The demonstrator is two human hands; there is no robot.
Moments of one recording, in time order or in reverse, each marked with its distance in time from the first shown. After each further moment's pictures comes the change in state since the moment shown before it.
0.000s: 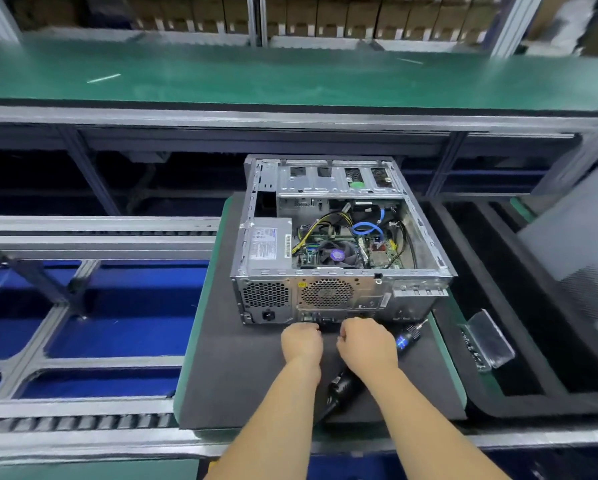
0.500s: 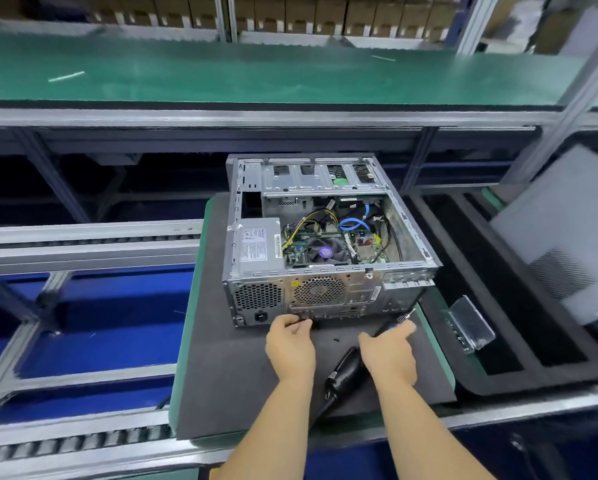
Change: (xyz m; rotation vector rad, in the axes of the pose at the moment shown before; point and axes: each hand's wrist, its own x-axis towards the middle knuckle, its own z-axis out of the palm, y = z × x) left_hand -0.012 -0.007 -0.015 0.142 0.134 0.354; right_hand -0.025 0.017 0.005 0.641 0.064 0.804
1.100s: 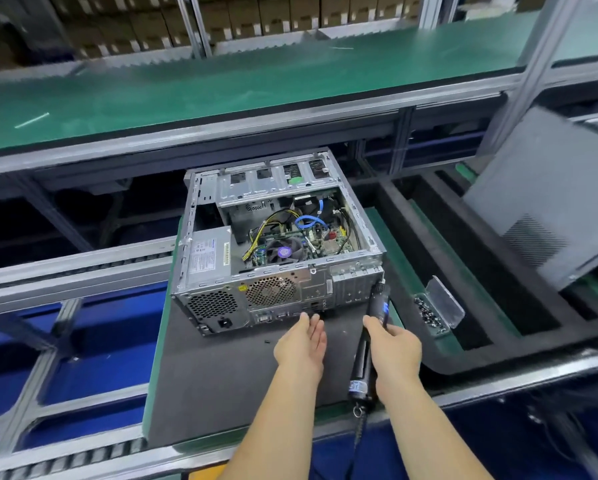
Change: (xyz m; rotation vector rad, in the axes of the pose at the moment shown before) left_hand -0.055 0.028 0.060 -0.666 -0.222 -0.588; right_hand 0.004 0.038 -0.068 0.815 -0.090 0.126
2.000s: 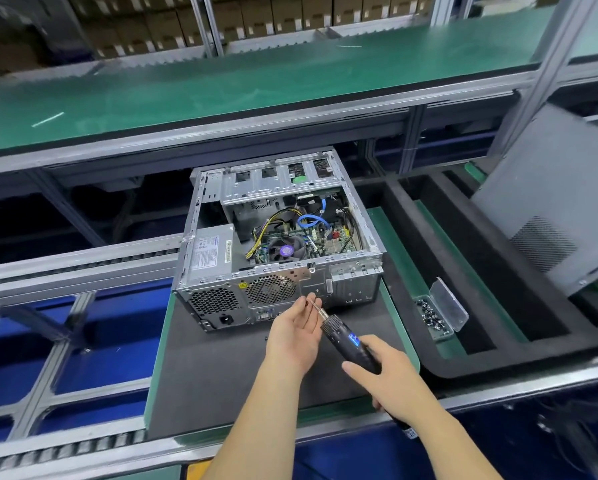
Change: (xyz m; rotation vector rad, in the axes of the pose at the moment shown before) left_hand -0.002 0.020 0.001 -0.161 -0.234 -0.059; right_hand 0.014 0.026 -0.049 -0.625 -0.675 -0.458
